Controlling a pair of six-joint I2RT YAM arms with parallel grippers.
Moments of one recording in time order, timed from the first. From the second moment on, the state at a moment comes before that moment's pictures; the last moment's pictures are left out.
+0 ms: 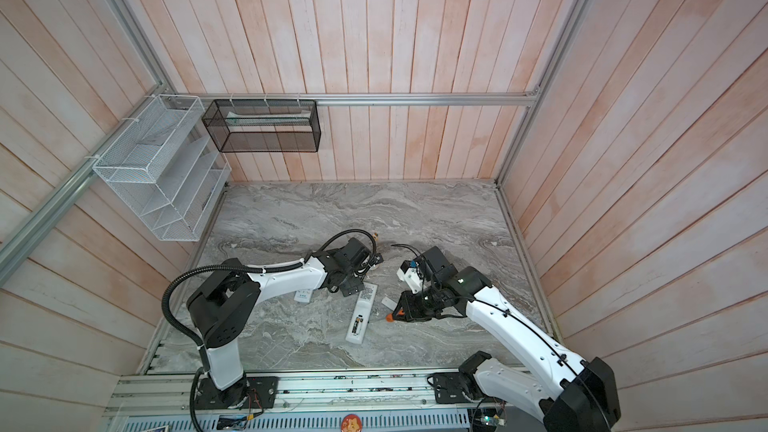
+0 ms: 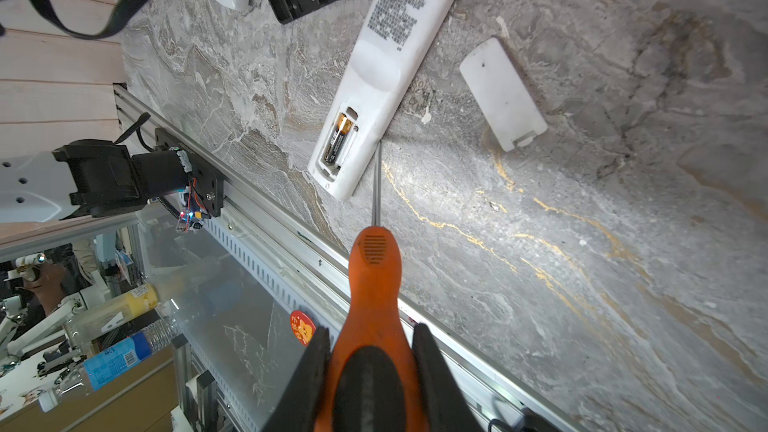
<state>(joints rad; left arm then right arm) -0.83 1.88 1.18 -0.40 -0.30 0.49 0.61 1.05 0.83 -0.96 -0.52 0.45</state>
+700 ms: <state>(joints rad) -0.72 1.16 0.78 -0.54 0.00 -0.18 0.68 1.09 0.81 -0.85 -0.57 0.49</state>
